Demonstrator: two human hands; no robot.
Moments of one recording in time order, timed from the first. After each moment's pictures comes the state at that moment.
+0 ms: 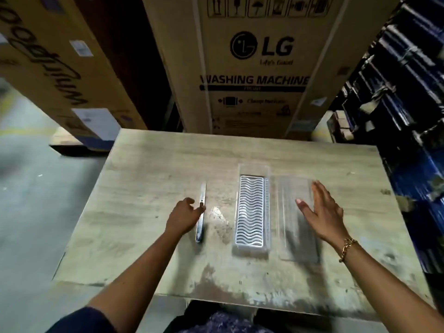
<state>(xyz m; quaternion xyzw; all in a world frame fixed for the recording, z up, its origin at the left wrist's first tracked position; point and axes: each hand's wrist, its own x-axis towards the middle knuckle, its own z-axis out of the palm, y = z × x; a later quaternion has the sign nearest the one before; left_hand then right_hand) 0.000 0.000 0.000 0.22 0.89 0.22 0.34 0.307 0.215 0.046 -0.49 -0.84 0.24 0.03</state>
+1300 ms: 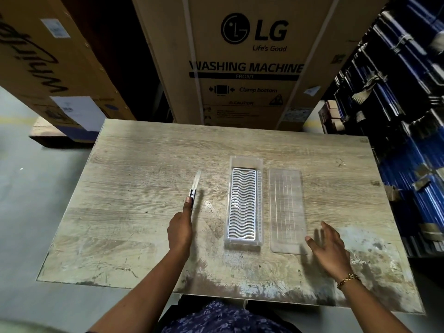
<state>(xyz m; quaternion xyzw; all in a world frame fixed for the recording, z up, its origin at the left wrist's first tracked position) 0.061 -0.010 0.002 -0.04 0.83 0.45 0.33 0.402 0.182 -0.032 -0.61 -0.72 0.31 -0.05</state>
